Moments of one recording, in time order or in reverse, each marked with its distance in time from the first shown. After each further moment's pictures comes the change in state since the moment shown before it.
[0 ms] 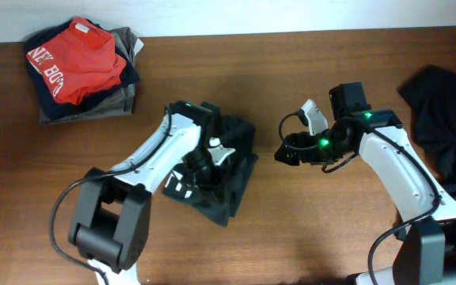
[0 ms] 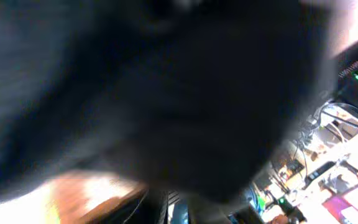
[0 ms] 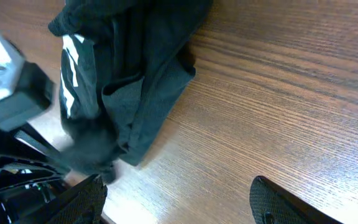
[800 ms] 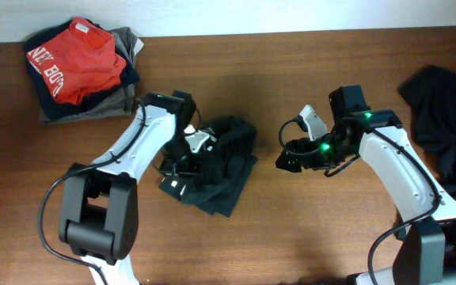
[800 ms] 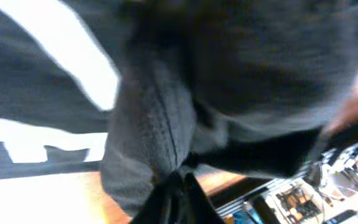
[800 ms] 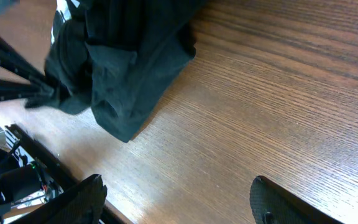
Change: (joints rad) left arm 0.135 0.017 0.000 0.061 -0.124 0.015; right arm 0.000 0.000 0.000 -0.078 0.000 -0.087
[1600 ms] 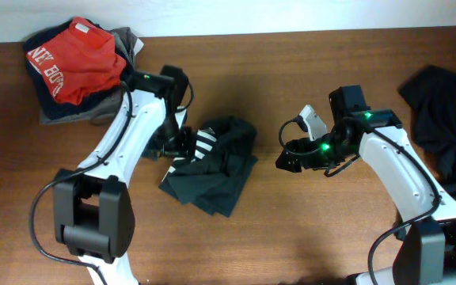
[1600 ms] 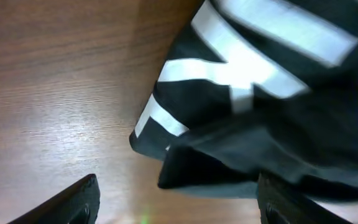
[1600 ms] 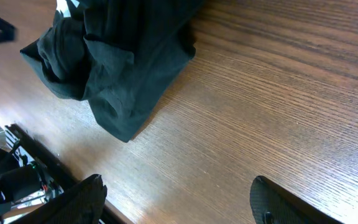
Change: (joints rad) left arm 0.053 0.000 0.179 -0.041 -0.352 -0.192; right arm 0.000 0.000 0.000 0.000 0.000 0.000
